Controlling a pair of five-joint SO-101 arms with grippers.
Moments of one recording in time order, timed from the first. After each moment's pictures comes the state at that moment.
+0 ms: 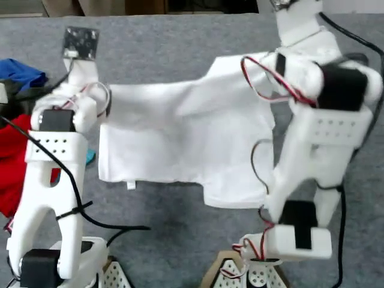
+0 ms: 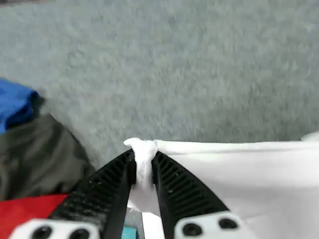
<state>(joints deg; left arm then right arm) -3.9 -24.9 19.3 52.6 -15.0 0.6 -2.5 -49.5 98.0 21.5</state>
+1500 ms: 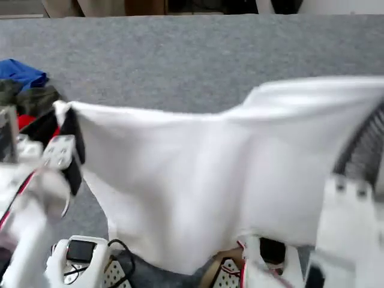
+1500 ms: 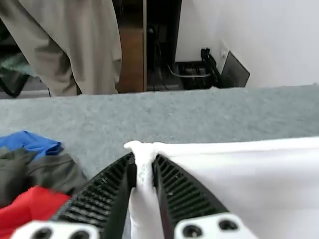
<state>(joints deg) 1.2 -56.1 3.1 82.8 -8.0 12.0 -44.3 -44.4 77.9 17.8</state>
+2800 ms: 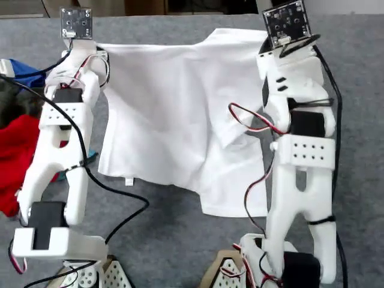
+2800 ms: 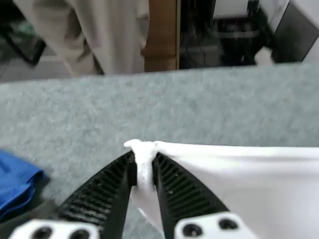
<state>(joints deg) -7.2 -2.0 11.7 25.8 -14.4 2.5 -24.1 21.1 28.6 17.5</state>
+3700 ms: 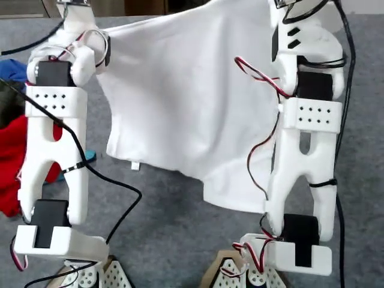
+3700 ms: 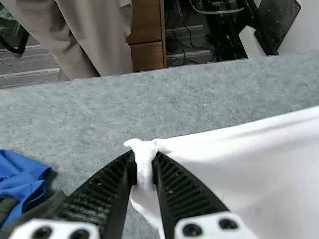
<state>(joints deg) -3.3 -1.8 -18.2 58.7 -15.0 2.4 -7.2 -8.0 17.6 24.7</state>
